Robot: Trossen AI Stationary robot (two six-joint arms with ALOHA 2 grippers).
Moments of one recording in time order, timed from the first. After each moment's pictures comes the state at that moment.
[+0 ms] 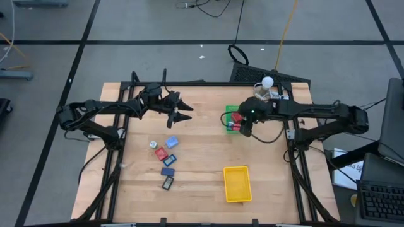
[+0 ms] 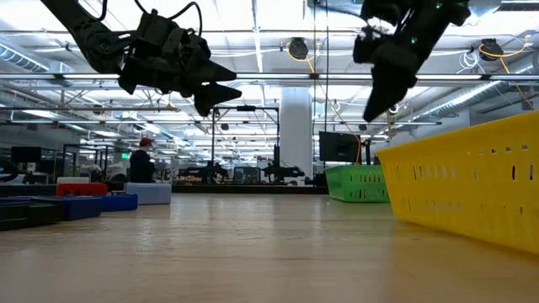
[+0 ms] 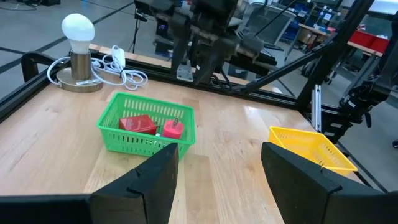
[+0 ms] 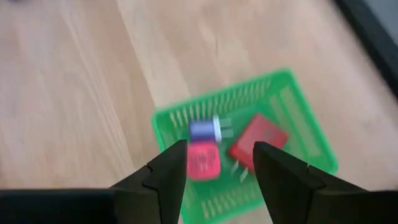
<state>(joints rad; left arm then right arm) 0.52 1.37 0.61 0.55 0.70 -0.11 -0.23 1.19 0.89 -0.60 0.10 0.12</state>
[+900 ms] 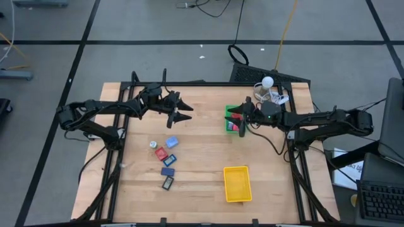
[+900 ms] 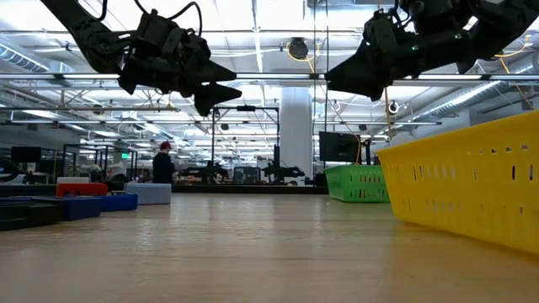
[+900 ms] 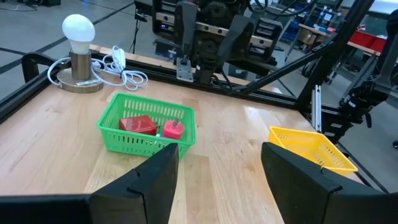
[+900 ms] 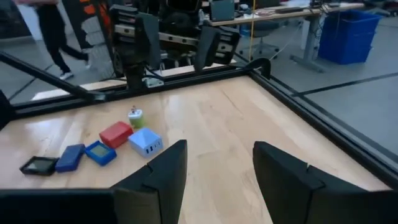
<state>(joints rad) 0.51 1.37 0.61 0.55 0.70 -0.11 -0.23 1.11 0.47 0.48 0.00 0.11</state>
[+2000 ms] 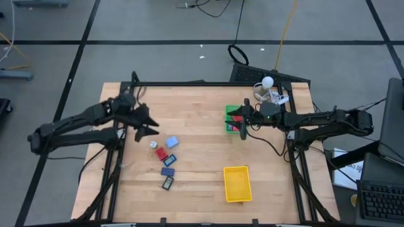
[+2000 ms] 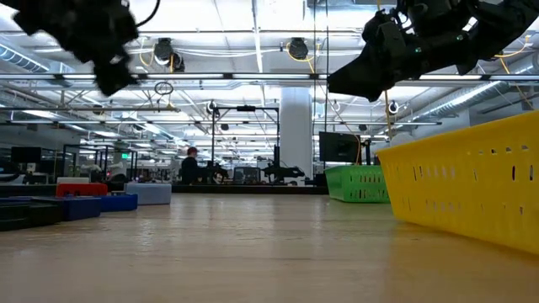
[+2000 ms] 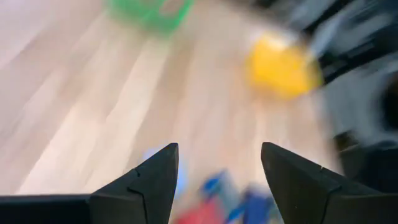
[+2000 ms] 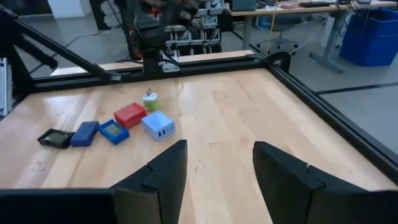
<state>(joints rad) 0.41 0.68 0.61 -0.63 0.48 -0.17 -0.23 1.11 0.47 0.45 -0.08 0.03</state>
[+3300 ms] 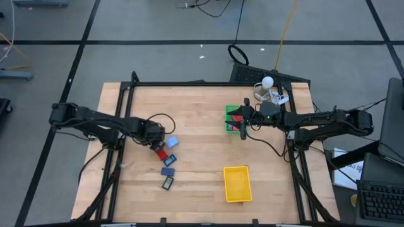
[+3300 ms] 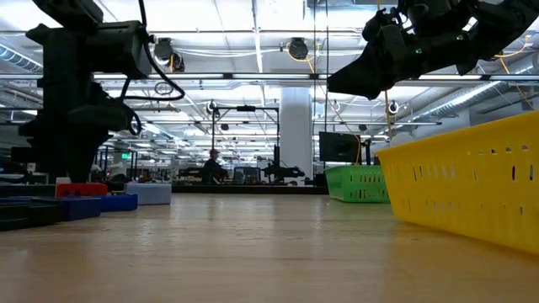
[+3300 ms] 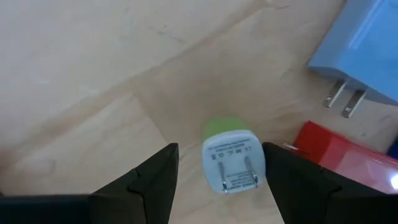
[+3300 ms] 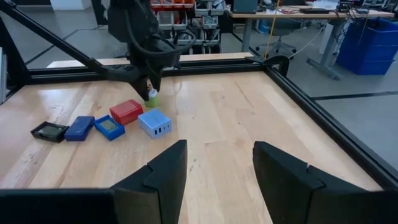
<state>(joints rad) -0.01 1.26 0.61 -0.86 -0.03 -1.05 -0.23 1.11 0.47 0.45 -0.08 -0.02</state>
